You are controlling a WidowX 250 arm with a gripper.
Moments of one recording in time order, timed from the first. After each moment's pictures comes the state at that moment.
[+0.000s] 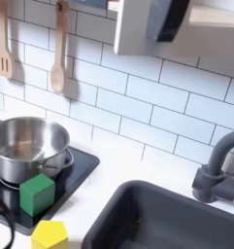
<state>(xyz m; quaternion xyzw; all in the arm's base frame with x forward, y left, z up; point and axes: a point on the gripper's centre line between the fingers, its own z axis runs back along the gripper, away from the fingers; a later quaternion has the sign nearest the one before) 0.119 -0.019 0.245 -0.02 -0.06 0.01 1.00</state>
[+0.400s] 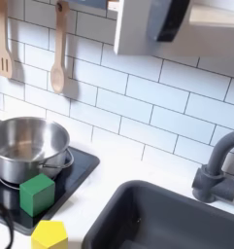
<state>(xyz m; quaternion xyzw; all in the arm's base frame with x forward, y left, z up) 0.118 -0.019 0.243 -0.02 -0.06 0.01 1.00</state>
